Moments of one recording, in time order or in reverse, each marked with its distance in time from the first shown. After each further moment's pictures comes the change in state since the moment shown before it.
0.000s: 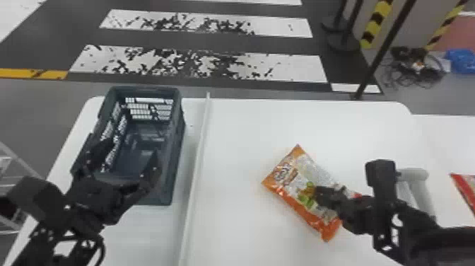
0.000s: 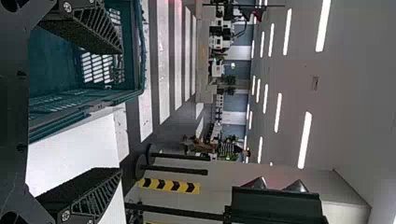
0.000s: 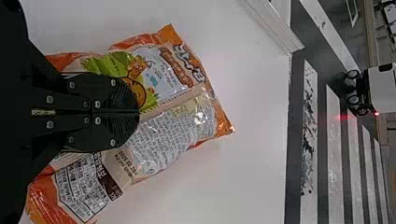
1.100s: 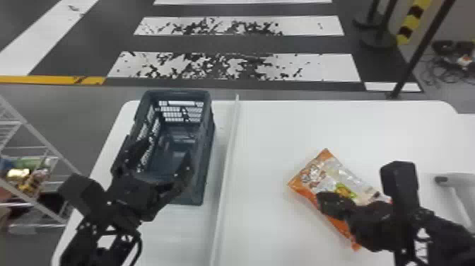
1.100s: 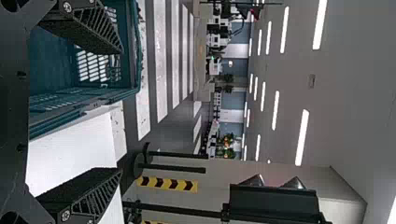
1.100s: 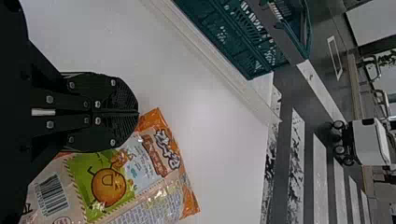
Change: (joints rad) left arm 0.000 0.006 -0.004 -0.008 0.003 -0.006 -0.003; right arm 0.070 0.004 0.114 -0.241 0.028 0.082 0.052
